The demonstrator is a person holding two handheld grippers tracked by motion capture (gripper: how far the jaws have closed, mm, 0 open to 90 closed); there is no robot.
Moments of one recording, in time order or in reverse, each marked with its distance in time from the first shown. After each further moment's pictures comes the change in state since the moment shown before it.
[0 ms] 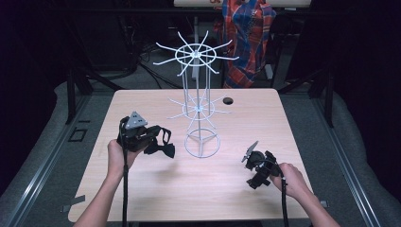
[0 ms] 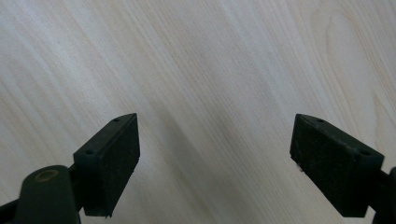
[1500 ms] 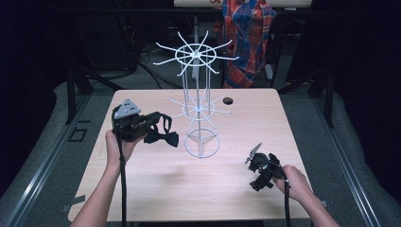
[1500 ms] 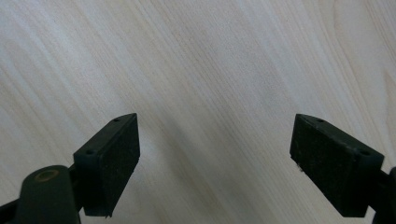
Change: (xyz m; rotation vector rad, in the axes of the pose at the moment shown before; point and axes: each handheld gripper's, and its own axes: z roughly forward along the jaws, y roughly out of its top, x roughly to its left) left arm 0.009 0.030 -0.016 -0.158 -0.037 -0.045; right arm -0.001 -0.011 0.001 0.017 0.007 0.029
